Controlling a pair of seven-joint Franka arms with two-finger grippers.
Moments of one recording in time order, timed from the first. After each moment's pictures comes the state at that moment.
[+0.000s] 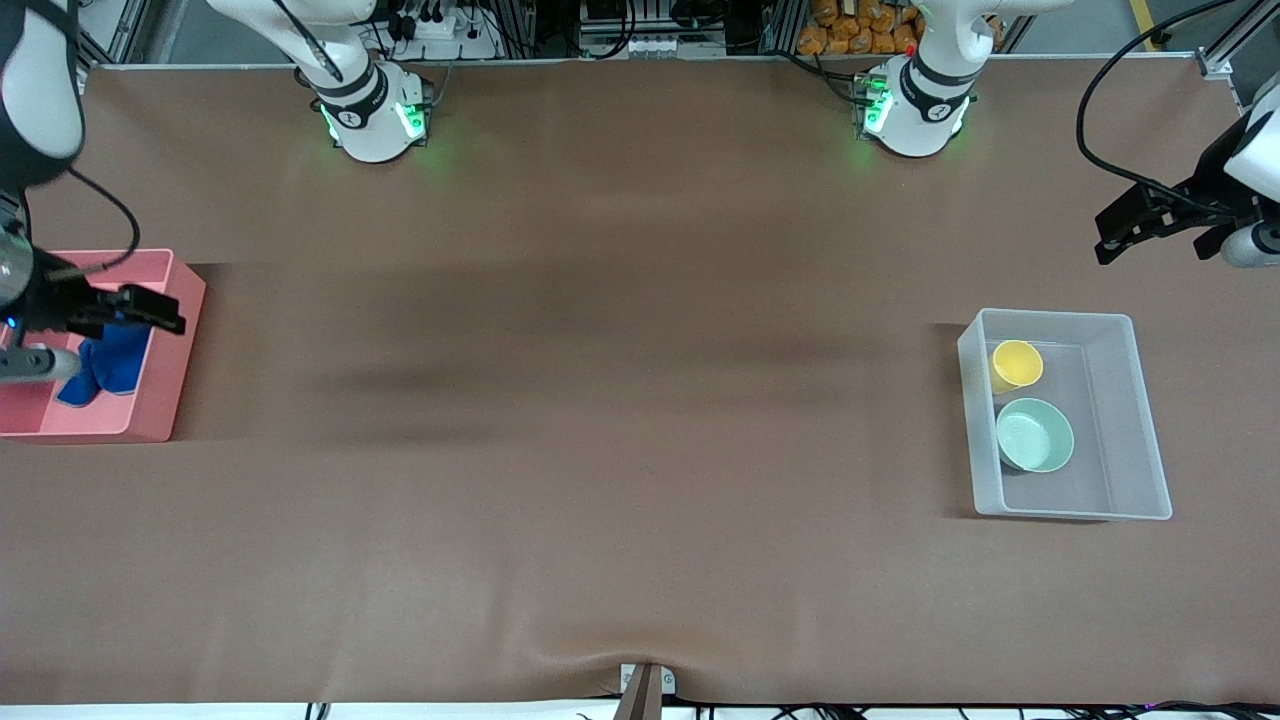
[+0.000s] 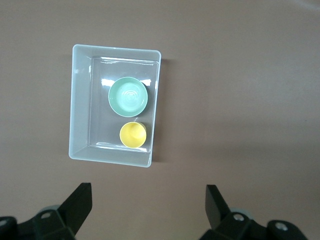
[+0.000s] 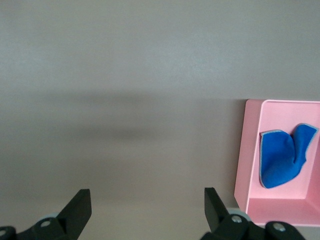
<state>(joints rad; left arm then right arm) -0.05 -0.02 -0.04 -1.52 0.05 1.54 -0.12 -0.06 0.09 0.01 -1.56 -0.02 1.57 -0.11</state>
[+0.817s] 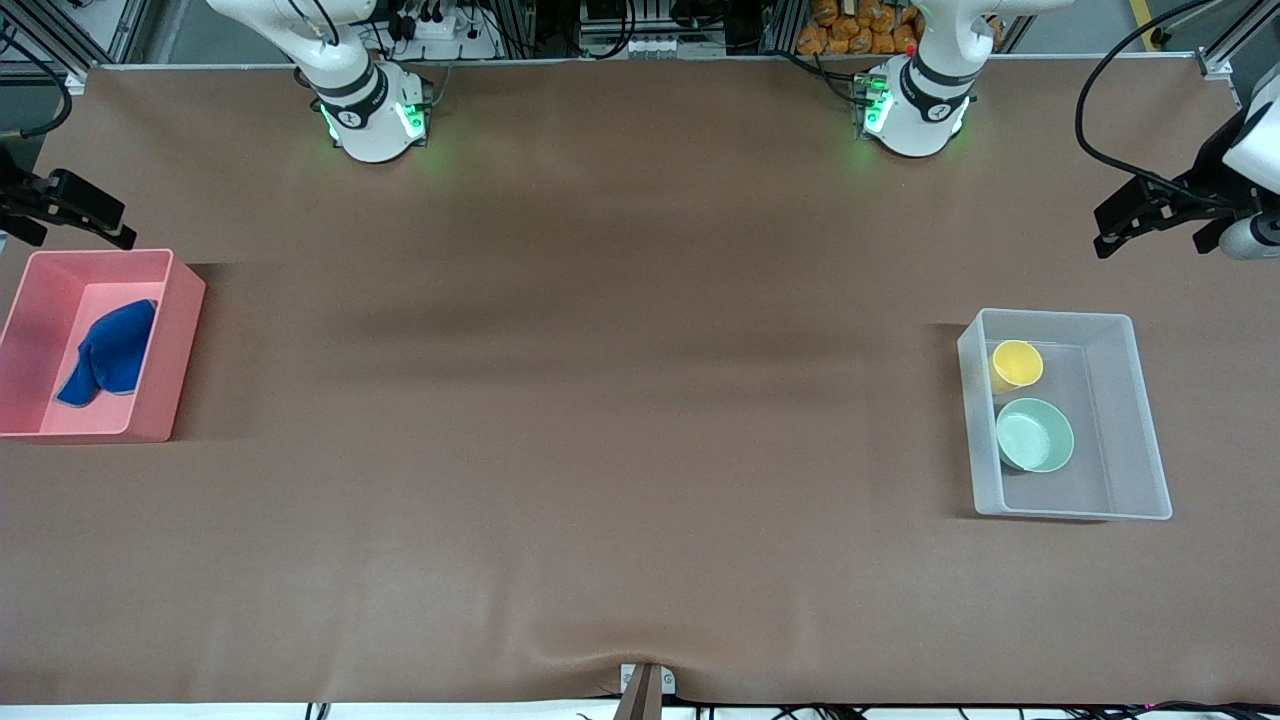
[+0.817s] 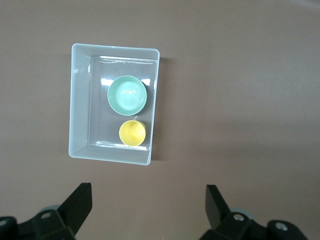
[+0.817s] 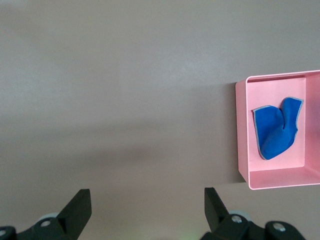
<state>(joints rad) -0.06 -0.03 -0.04 -1.52 0.05 1.53 -0.12 -0.06 -0.06 -0.01 -1.57 0.01 1.49 0.01</state>
